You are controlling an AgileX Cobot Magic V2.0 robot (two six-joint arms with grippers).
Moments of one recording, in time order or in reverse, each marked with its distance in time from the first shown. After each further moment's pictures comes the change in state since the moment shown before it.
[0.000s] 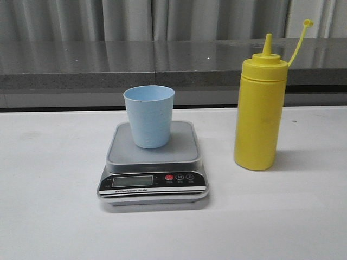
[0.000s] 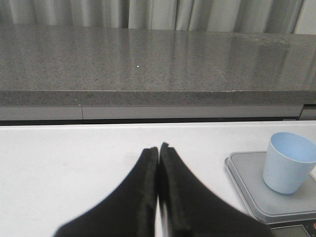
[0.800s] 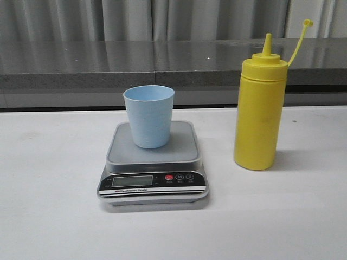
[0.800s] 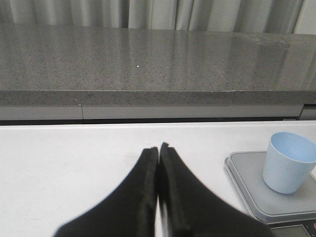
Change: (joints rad) left arm 0.000 0.000 0.000 0.000 0.000 0.000; right arm 0.159 0.747 -0.221 -0.022 -0.212 0.016
